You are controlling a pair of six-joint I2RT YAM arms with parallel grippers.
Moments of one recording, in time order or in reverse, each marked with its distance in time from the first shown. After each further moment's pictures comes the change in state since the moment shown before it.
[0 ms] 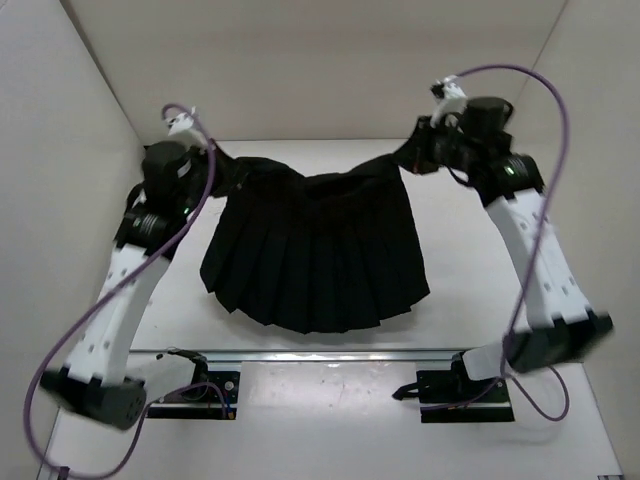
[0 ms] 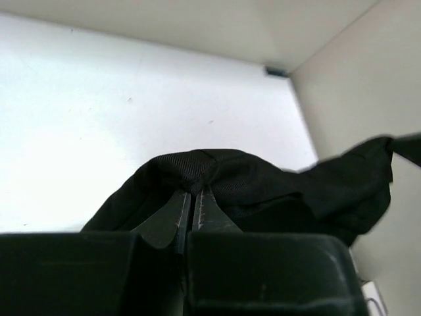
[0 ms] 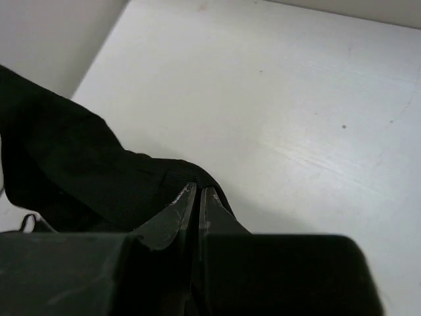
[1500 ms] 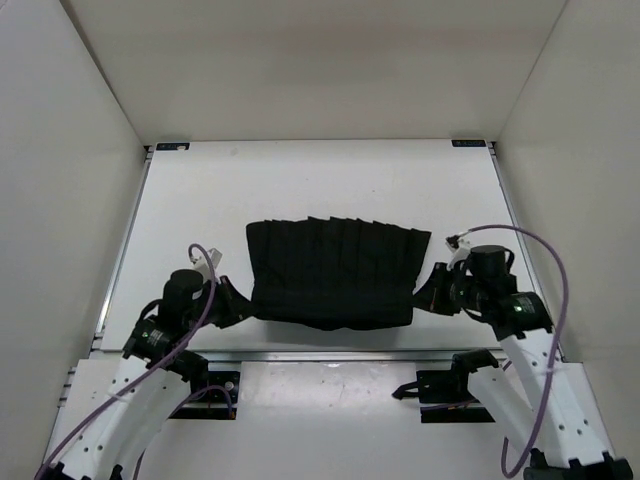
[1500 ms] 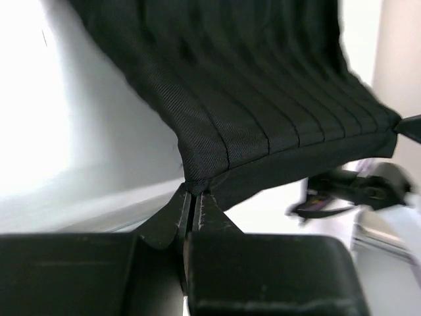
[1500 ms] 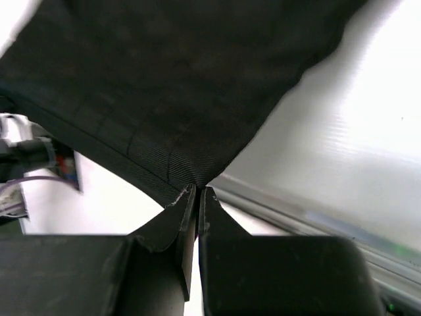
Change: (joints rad) left arm -0.101 -0.597 -0.896 -0.209 0.165 -0.216; right arm -0.044 -0.610 -0.967 -0.200 -0.003 0.204
